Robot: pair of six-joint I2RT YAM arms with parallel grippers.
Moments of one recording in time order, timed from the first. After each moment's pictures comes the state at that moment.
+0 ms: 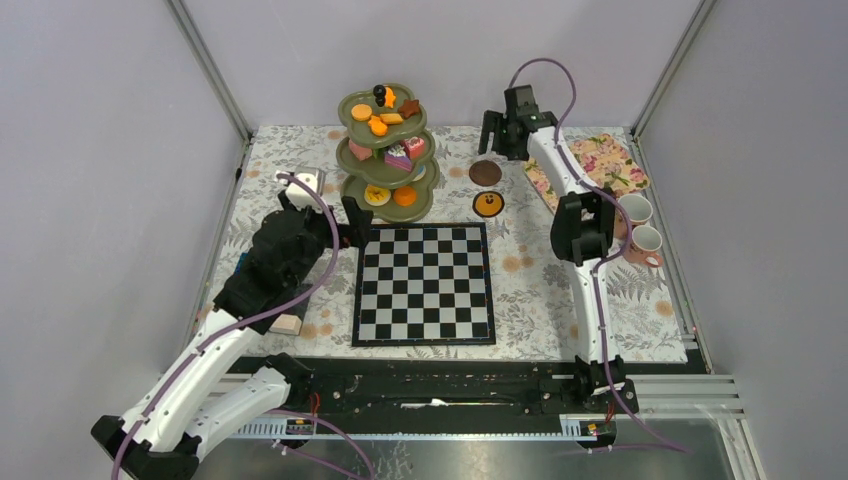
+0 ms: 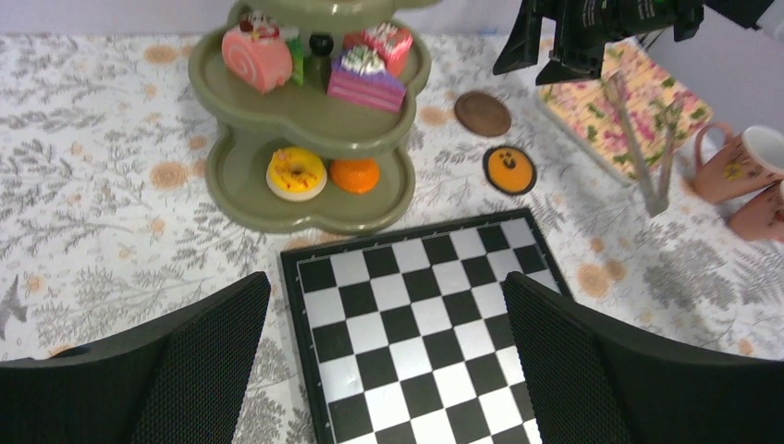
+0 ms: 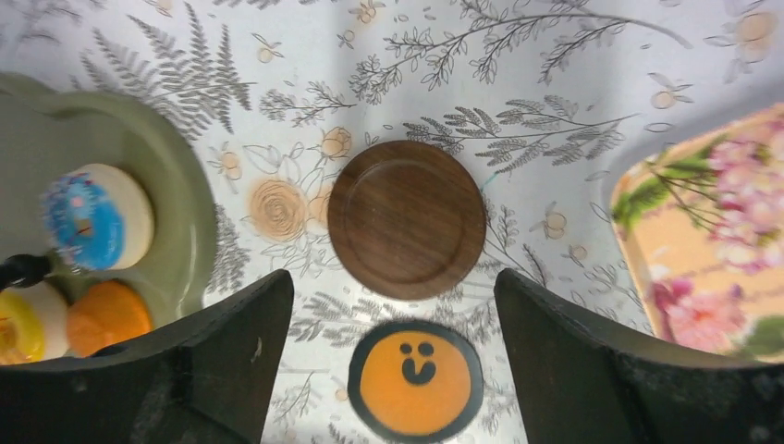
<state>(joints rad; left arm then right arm) -0.56 0.78 0.87 -0.31 -0.23 -0.26 0.24 2.51 2.37 -0.75 -0.03 0.35</state>
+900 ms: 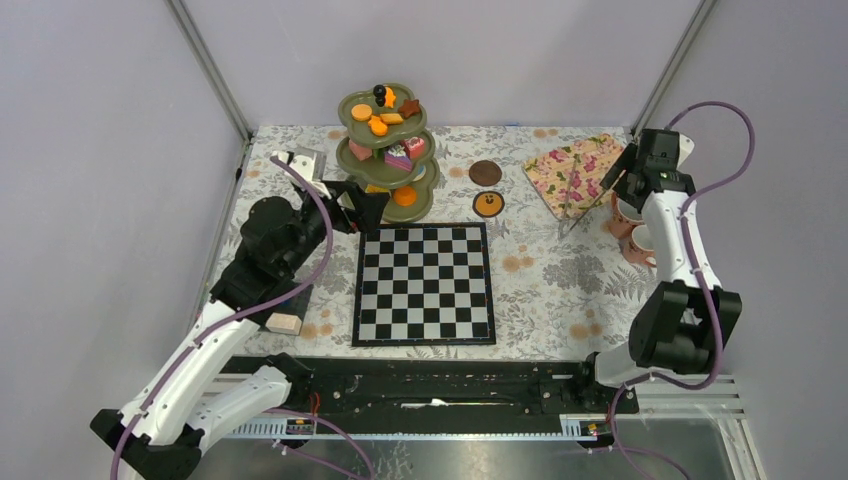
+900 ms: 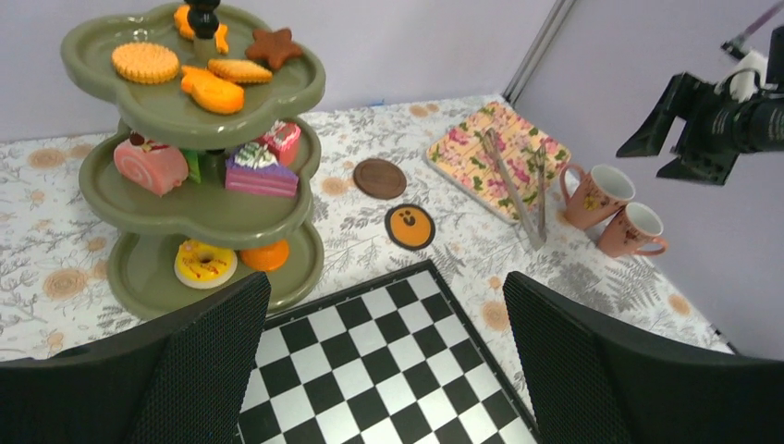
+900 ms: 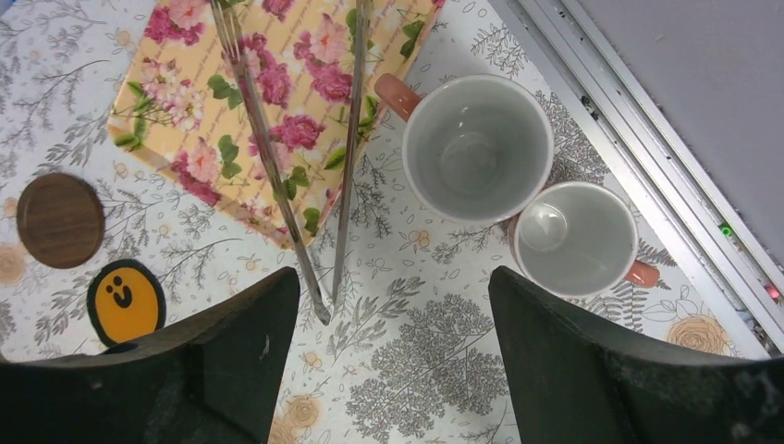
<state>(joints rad) -0.56 0.84 1.01 -0.18 -0.03 -0.29 -0.18 1.46 1.29 -0.60 0.22 0.41</state>
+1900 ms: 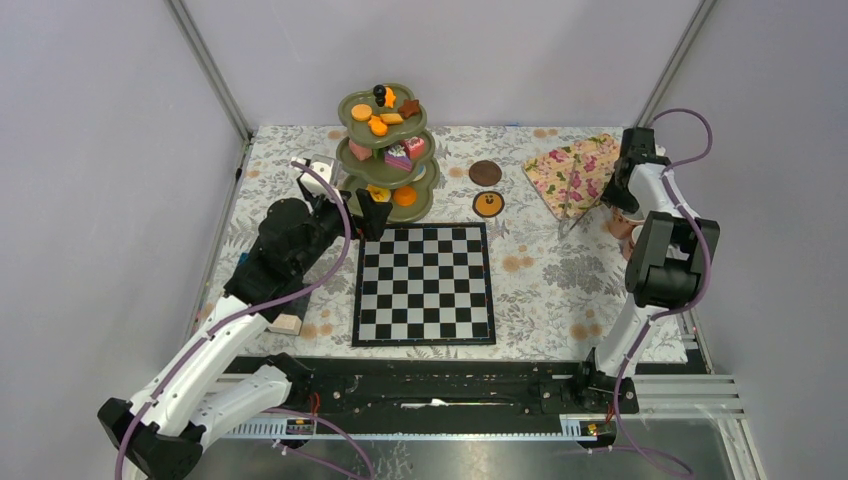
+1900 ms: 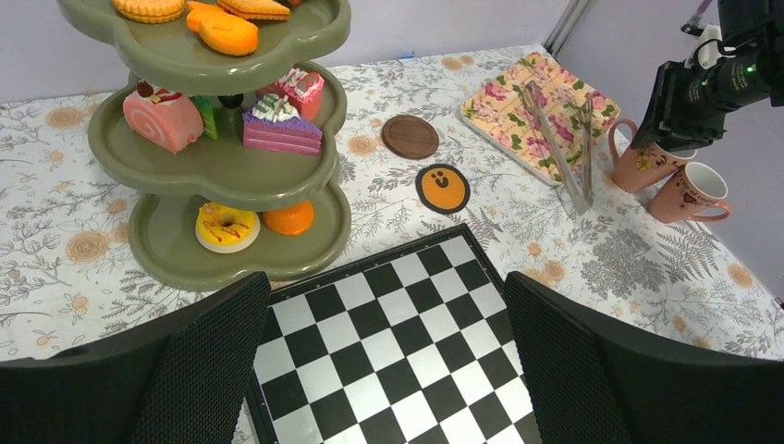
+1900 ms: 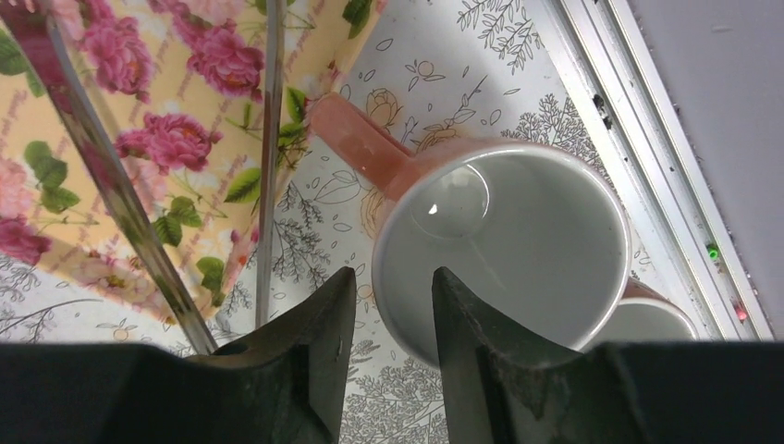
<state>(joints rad) -0.56 0.86 0.92 -0.18 -0.06 -0.24 -0.20 1.88 1.48 -0.65 0.26 0.31</state>
